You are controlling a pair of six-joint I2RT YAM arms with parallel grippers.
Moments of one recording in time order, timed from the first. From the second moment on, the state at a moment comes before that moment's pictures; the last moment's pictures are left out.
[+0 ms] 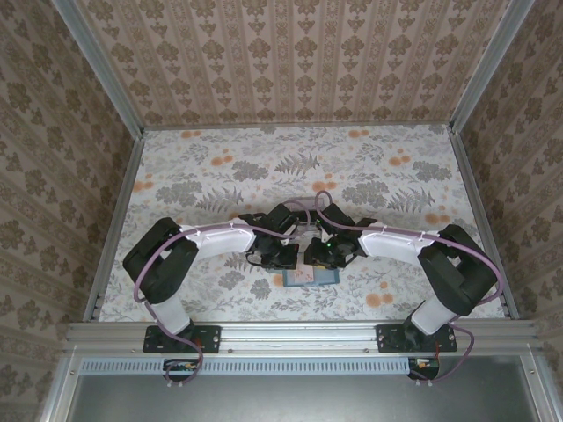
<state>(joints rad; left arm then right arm) -0.89 1.73 0.96 -0.49 0.34 -0.68 0.66 1.58 0.80 -0.38 -0.35 0.83</state>
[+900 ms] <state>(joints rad) -0.89 1.73 0.96 -0.47 0.35 -0.68 0.63 1.53 0.72 -0.24 -0.45 0.86</state>
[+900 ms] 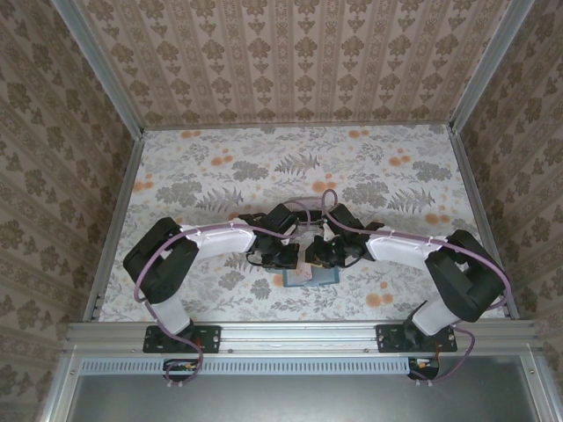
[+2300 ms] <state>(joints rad) -0.89 1.71 0.95 -0.49 0.33 -0.67 0.61 1.43 0.77 -0.49 -0.29 0.71</state>
